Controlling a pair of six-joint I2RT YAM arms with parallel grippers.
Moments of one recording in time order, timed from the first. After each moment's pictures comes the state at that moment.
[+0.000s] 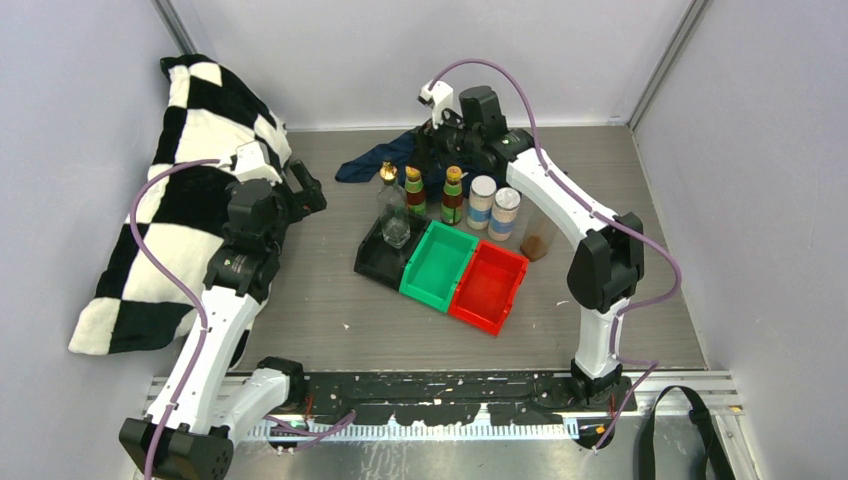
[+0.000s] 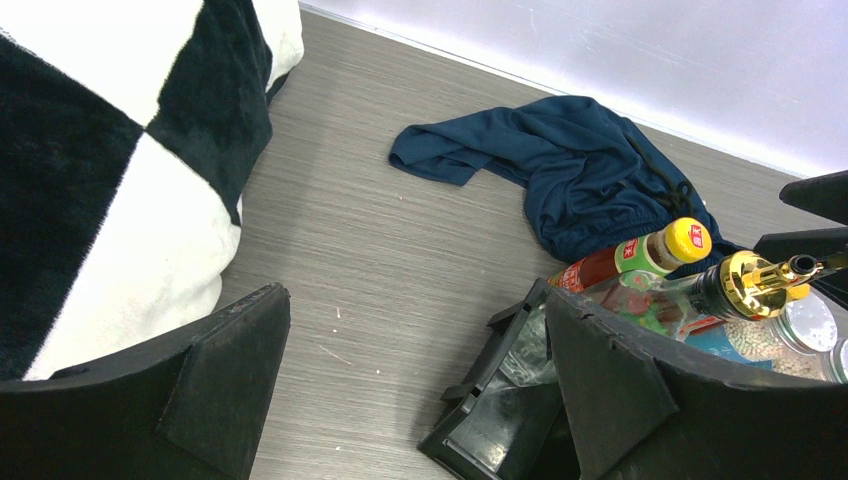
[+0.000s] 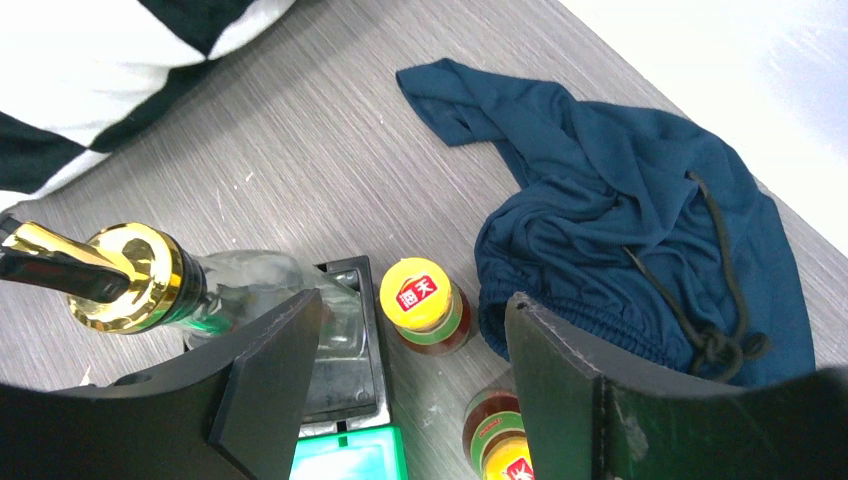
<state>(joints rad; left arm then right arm) -0.21 0.92 0.98 -0.33 -0.28 -0.37 0.52 1.94 1.86 -0.38 -0.40 -0.11</state>
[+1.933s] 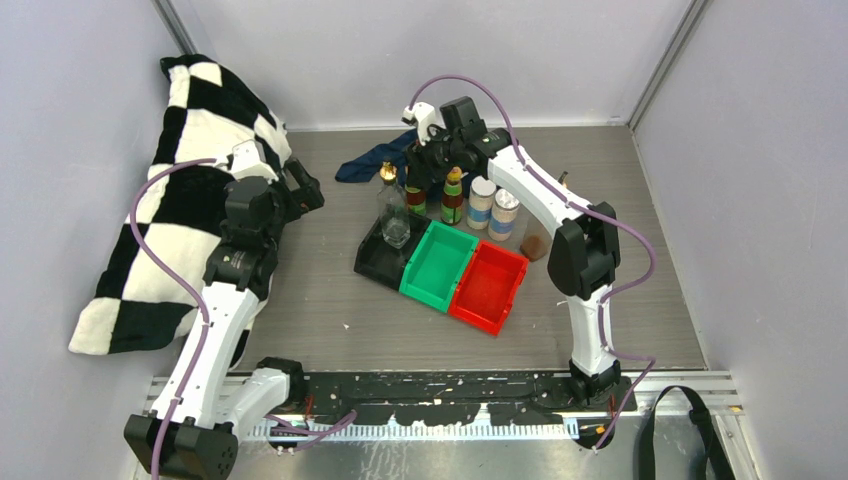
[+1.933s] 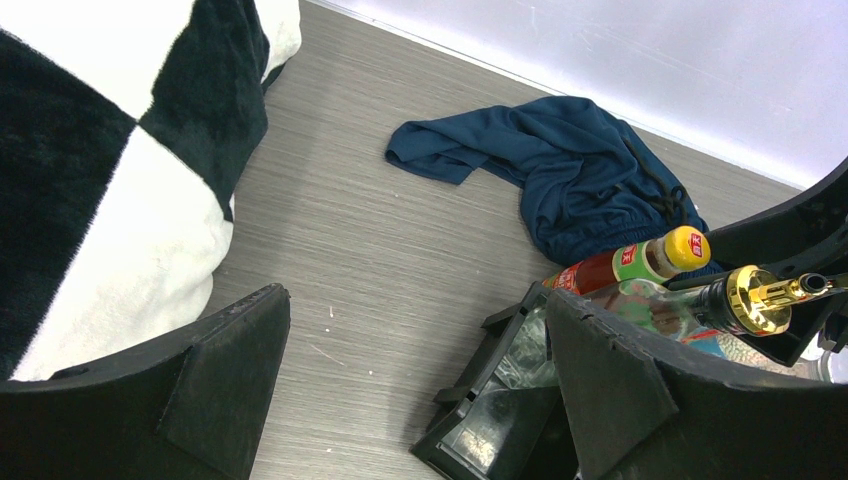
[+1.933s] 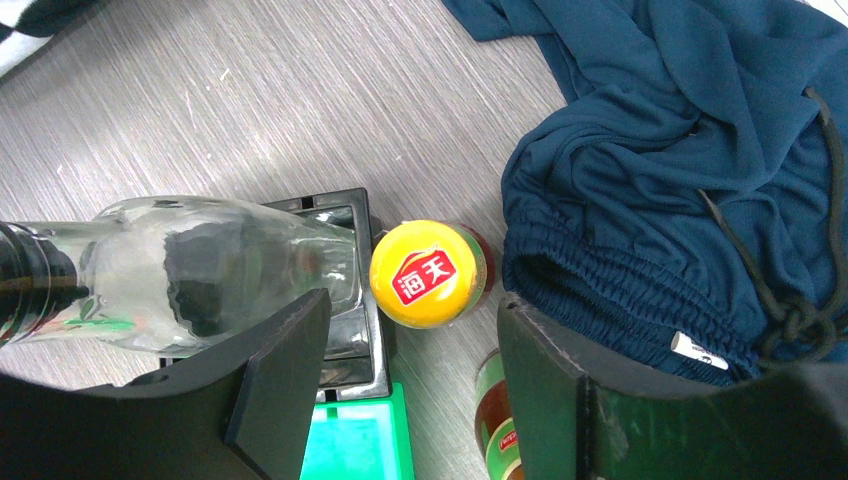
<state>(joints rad) -0.16 0.94 0.98 -0.32 -0.22 -0.40 0.55 2.08 1.97 -0.56 -0.40 -0.19</state>
